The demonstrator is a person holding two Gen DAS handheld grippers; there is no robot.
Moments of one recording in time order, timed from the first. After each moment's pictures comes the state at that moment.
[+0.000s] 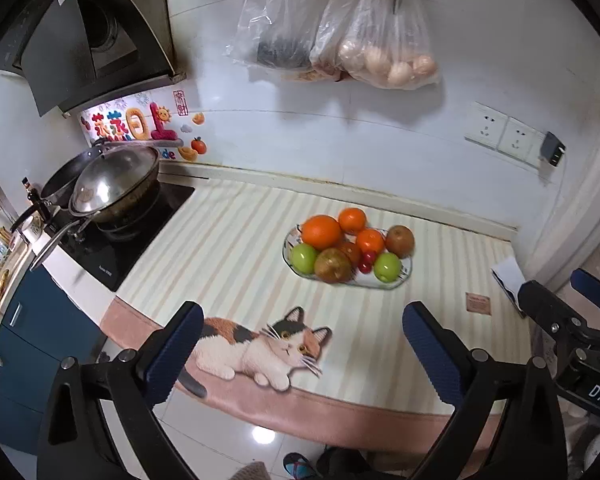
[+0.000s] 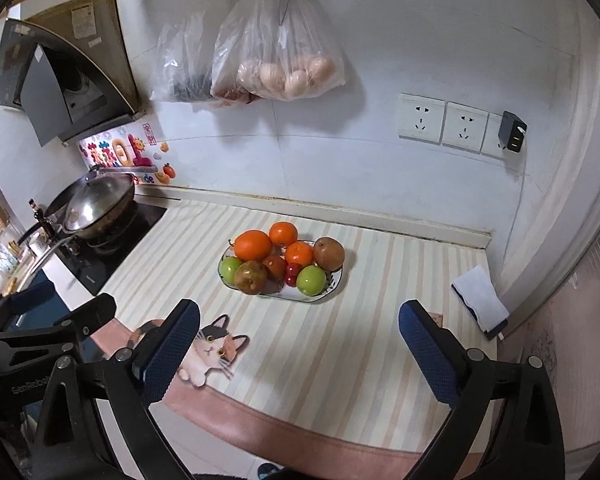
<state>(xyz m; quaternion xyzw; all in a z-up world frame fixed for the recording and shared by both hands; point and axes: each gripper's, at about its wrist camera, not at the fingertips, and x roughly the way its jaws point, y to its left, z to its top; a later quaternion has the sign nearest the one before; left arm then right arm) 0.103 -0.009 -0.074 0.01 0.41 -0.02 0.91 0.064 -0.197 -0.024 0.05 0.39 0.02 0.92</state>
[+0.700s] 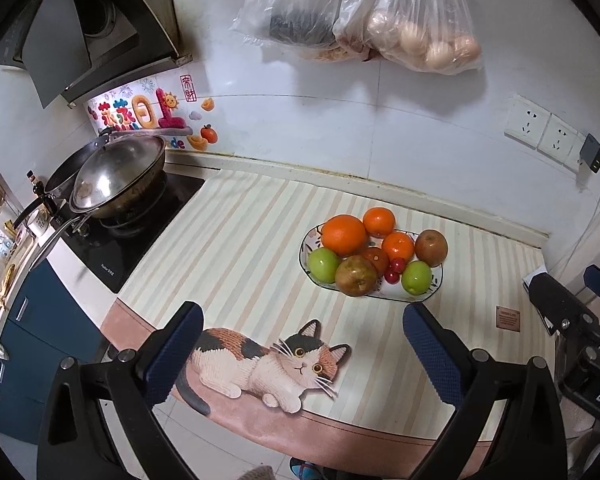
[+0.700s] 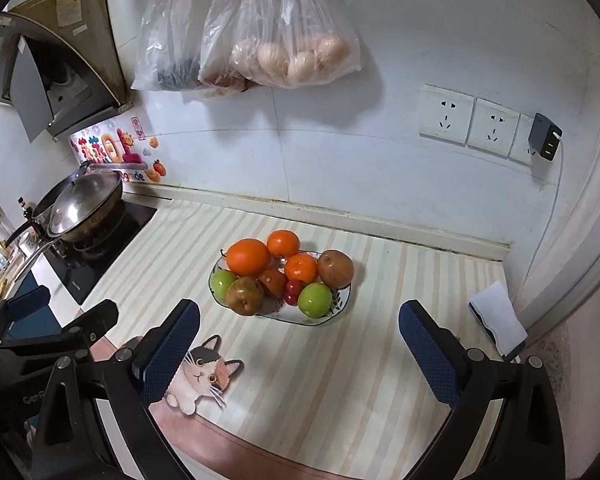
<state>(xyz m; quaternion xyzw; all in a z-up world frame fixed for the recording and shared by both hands) 0.155 -0.003 -0.101 0.01 0.43 0.01 0.90 0.136 -0.186 -0.055 0.04 0.40 0.01 0.92</state>
